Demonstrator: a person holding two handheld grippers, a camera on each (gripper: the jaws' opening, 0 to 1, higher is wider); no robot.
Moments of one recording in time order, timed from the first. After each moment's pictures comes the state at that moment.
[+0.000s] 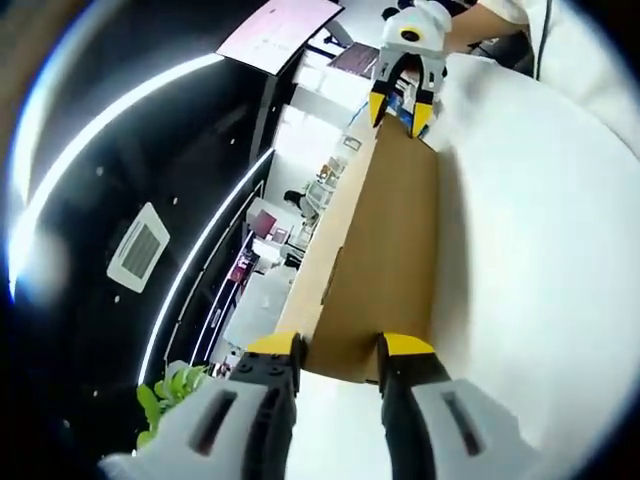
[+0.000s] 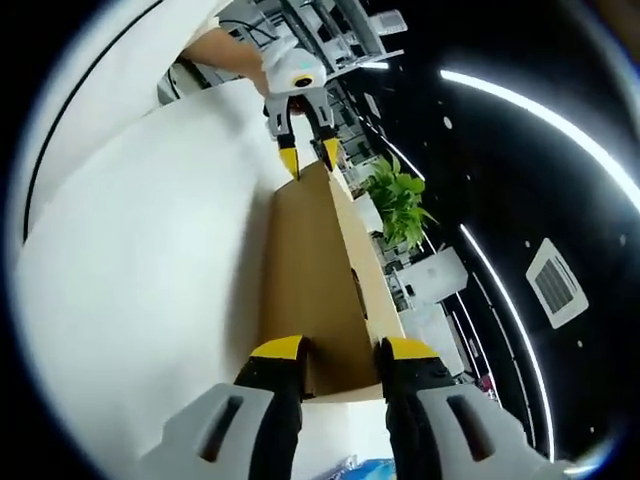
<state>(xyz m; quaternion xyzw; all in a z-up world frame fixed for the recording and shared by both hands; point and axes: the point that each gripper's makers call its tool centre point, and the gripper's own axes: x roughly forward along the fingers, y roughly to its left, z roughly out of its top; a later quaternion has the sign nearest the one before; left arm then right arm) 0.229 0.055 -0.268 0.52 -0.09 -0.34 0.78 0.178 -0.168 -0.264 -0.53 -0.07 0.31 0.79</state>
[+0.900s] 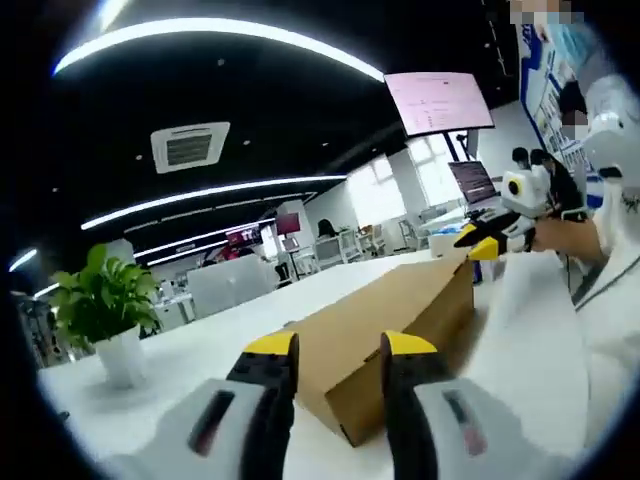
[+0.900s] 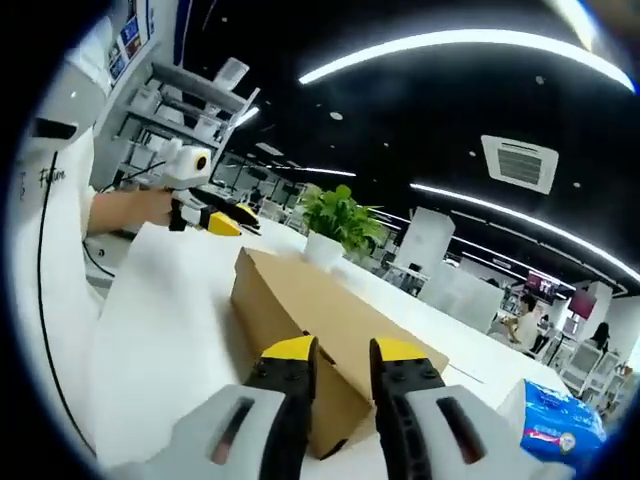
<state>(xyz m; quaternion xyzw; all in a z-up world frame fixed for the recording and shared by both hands) 0.216 0.061 -0.212 0.10 -0.02 -0.41 0.91 0.178 -0.169 -0.222 -0.18 -0.04 0.32 0.93</state>
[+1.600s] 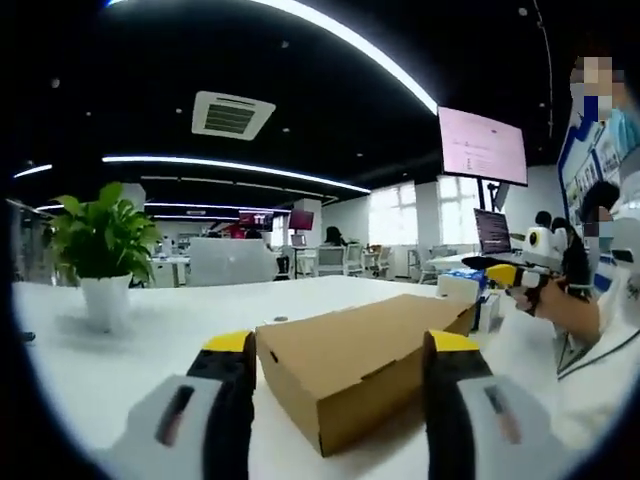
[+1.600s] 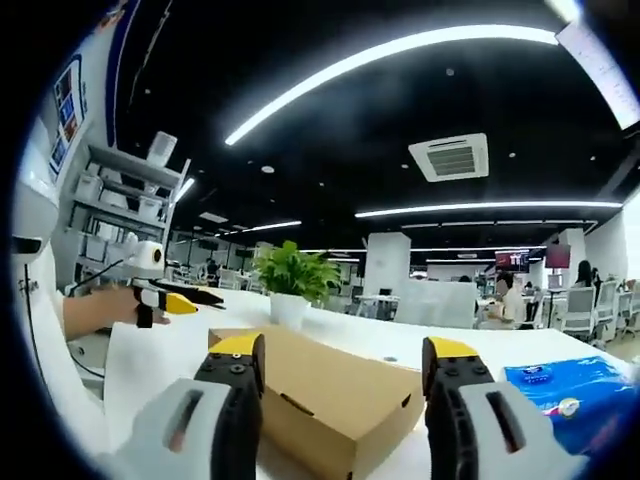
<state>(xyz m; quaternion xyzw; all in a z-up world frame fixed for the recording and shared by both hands) 0.229 0.072 -0.202 0.00 -0.01 -0.38 0.92 0.179 -0.188 -0.173 -0.03 -0.12 0.24 0.96</state>
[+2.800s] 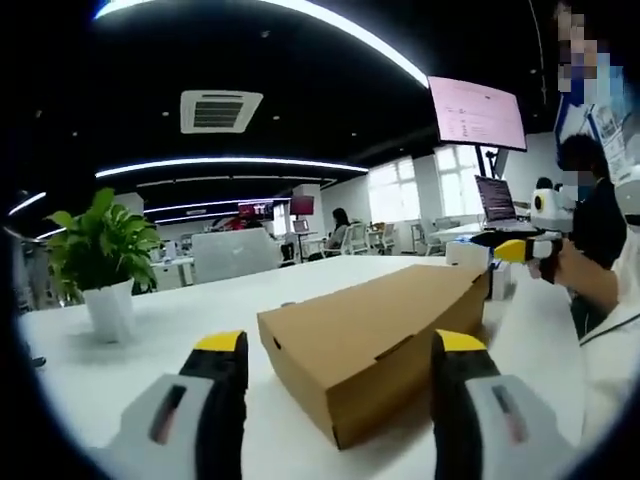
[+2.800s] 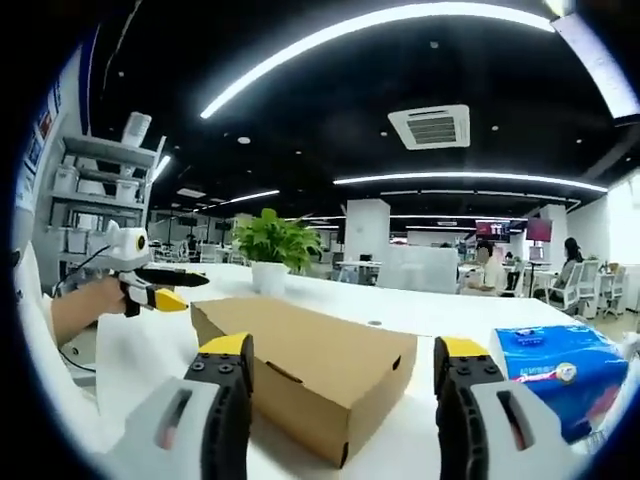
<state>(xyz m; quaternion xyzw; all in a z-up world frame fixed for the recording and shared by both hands) 0.243 0.063 -0.230 0.06 0.01 -0.37 0.93 0.195 -0.193 -0.215 -0.04 -0.02 0.21 0.98</state>
